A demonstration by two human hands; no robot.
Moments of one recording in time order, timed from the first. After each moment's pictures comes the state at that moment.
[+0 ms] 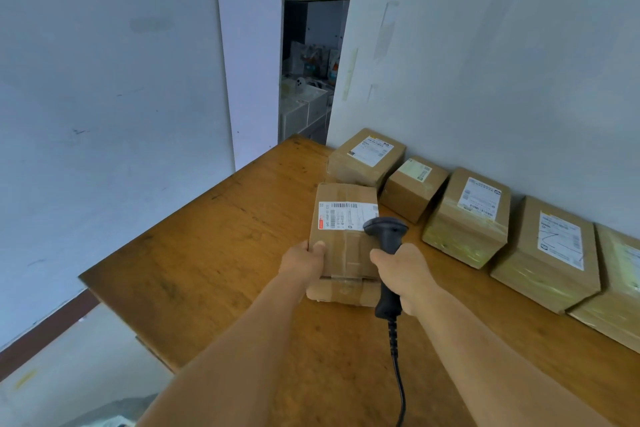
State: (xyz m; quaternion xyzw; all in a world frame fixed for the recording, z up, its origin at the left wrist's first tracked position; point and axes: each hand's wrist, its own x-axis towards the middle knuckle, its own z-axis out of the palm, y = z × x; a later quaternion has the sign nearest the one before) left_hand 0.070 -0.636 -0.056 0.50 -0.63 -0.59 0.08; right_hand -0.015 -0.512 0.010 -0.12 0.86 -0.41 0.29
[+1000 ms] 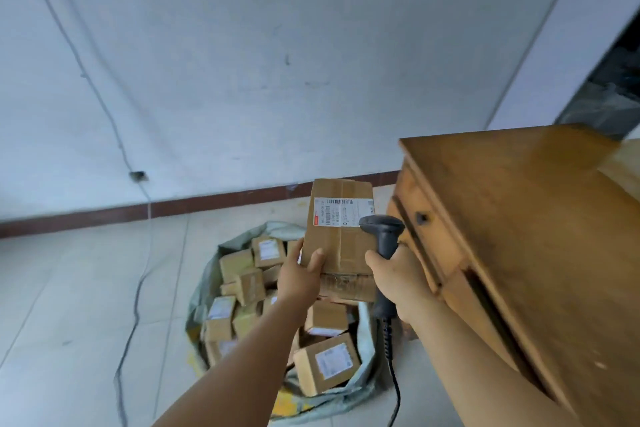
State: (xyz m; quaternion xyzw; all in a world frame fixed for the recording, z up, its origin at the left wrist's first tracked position) left_hand 0.509 -0.352 -0.089 0.69 -0.30 -0.49 0.44; right_hand 0.363 -0.362 -0.030 -0.49 0.70 -0.28 0.45
